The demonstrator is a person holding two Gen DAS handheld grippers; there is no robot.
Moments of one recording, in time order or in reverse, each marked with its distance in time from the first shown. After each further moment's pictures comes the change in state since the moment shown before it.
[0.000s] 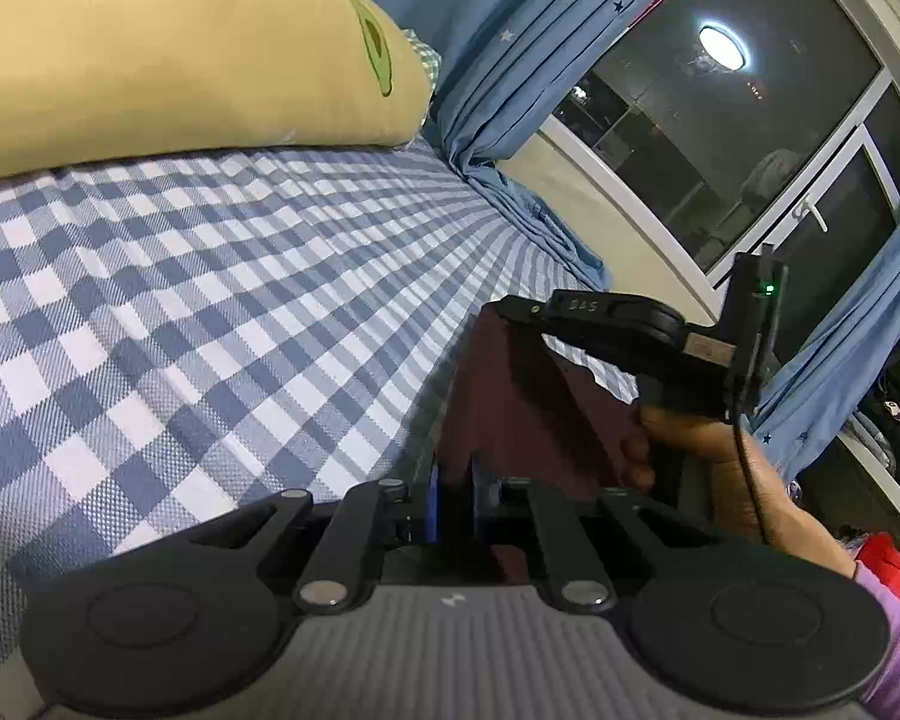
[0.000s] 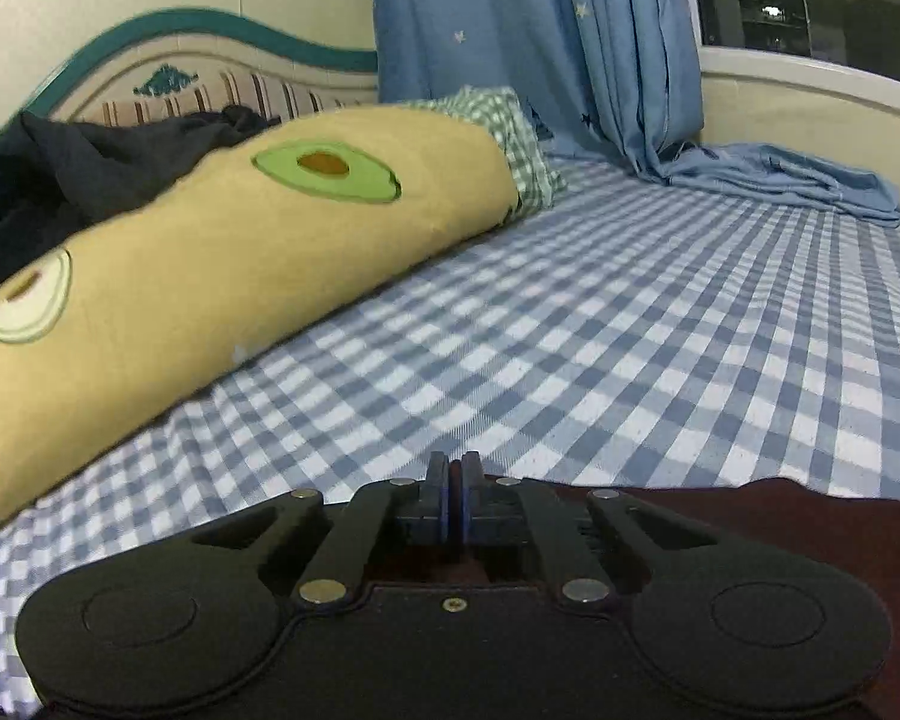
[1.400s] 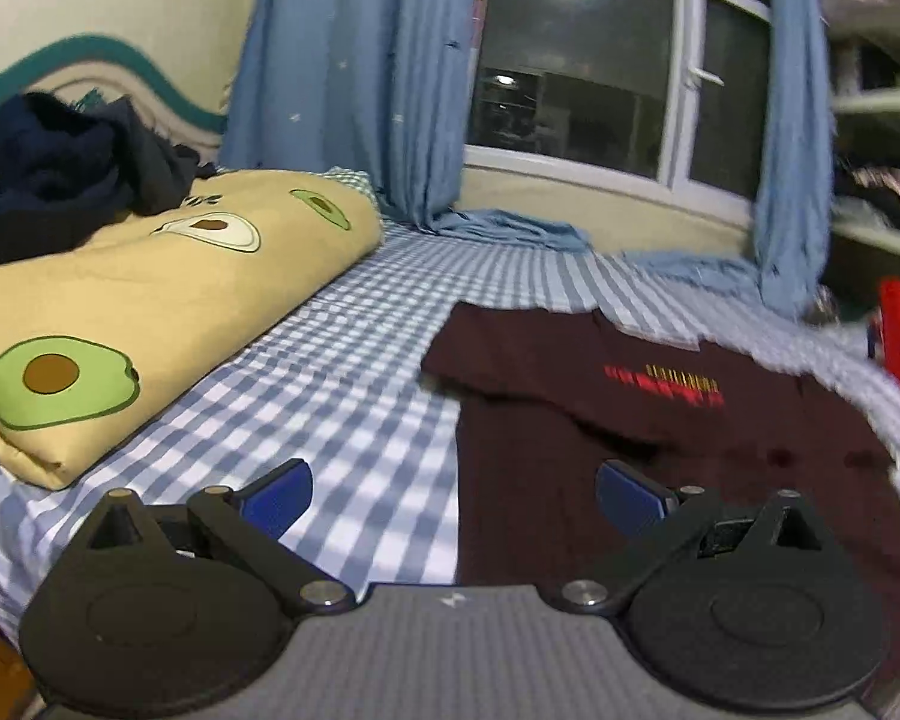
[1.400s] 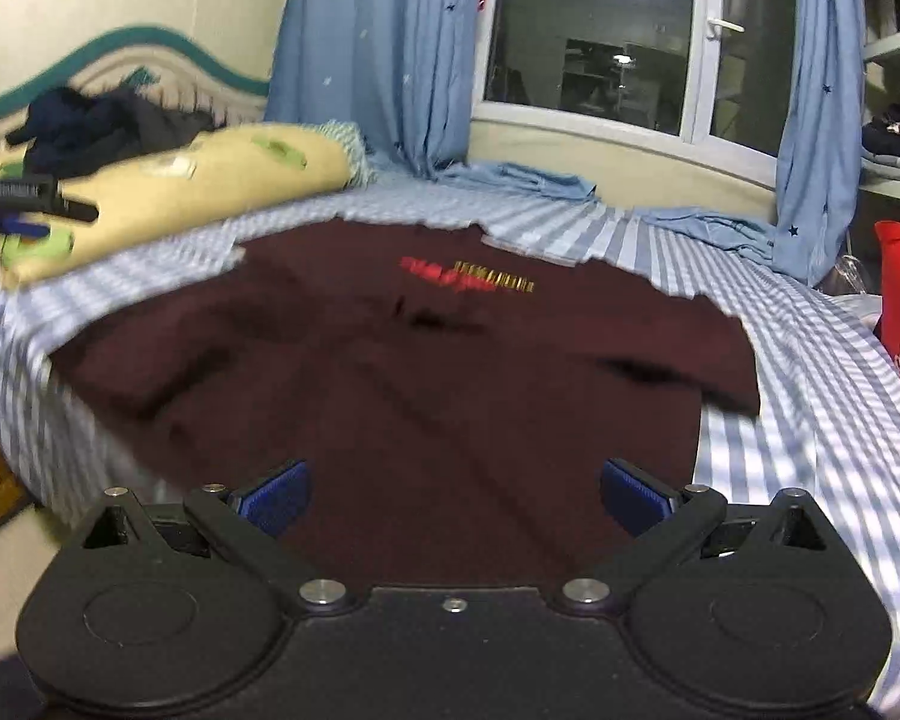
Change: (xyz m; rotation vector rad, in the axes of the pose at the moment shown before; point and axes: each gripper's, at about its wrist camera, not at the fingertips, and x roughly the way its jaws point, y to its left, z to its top) left arm -0.289 -0.112 -0.124 0.571 -0.083 0.227; right arm -0.562 0.112 -0.378 -0.043 -0.072 -0.432
